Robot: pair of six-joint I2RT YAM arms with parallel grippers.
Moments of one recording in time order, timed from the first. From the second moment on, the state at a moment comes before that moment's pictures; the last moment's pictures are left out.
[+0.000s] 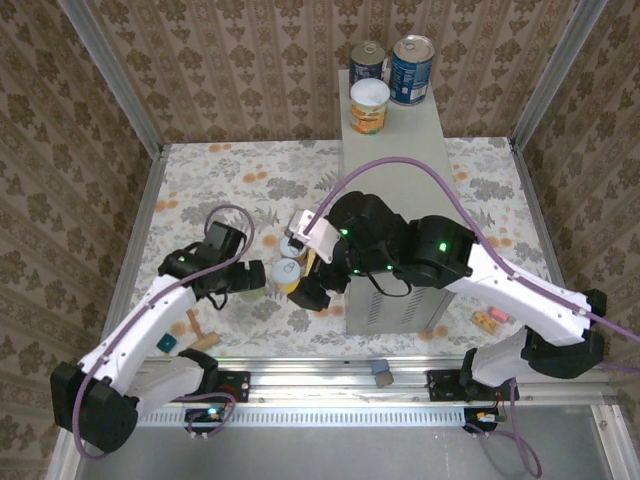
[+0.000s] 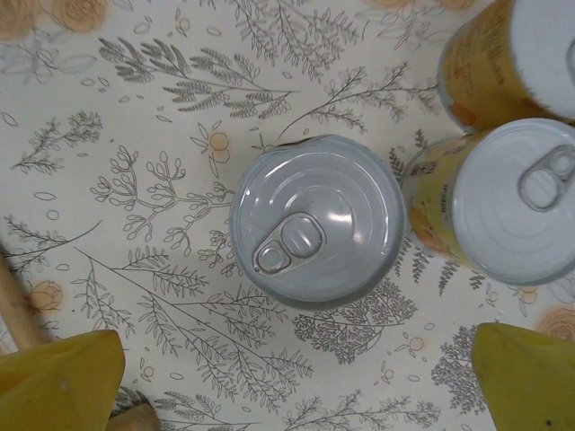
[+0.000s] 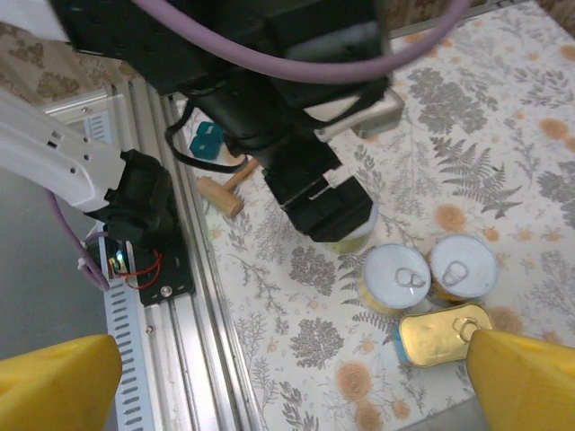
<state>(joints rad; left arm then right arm) -0.49 1.03 0.84 -0.98 -0.11 -0.55 1.12 1.43 1.77 -0.99 -0.06 -0.03</state>
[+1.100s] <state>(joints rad) -0.40 1.39 0.80 -0.73 -0.02 -0.59 1.15 1.42 1.65 -0.90 -0.08 -0.06</state>
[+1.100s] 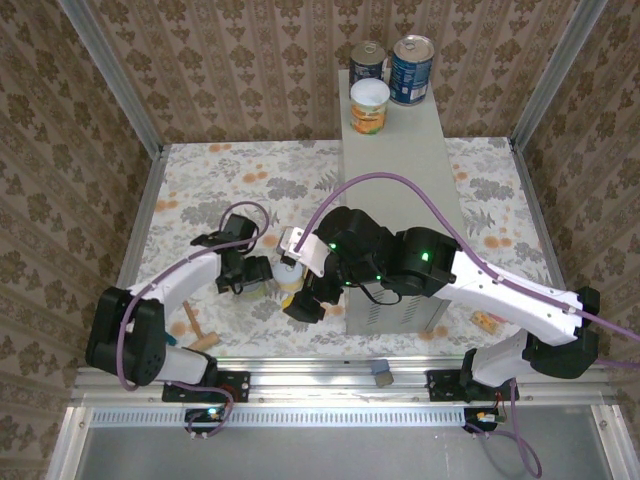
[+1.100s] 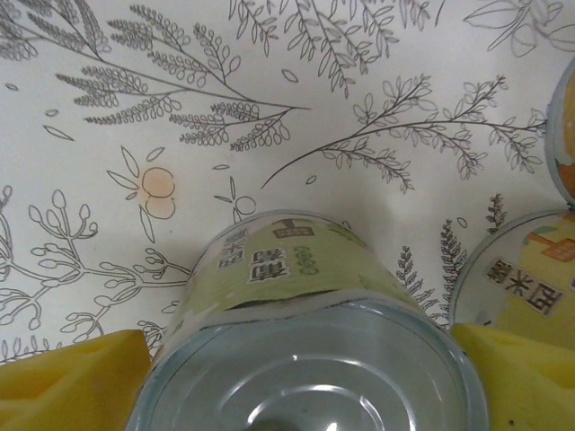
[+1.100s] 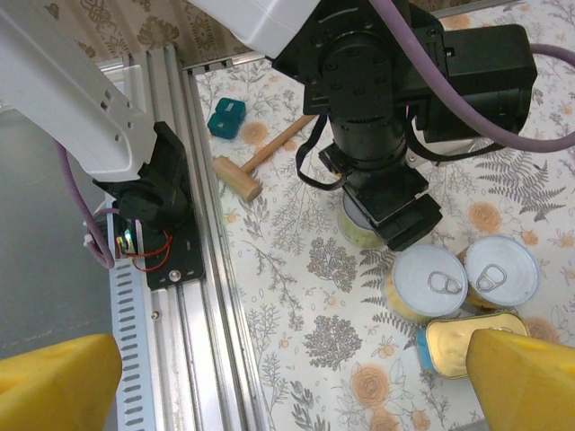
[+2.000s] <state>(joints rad) -0.36 1.23 1.29 -1.16 0.18 -0.34 1.16 1.19 1.46 -0.76 -0.08 -0.15</state>
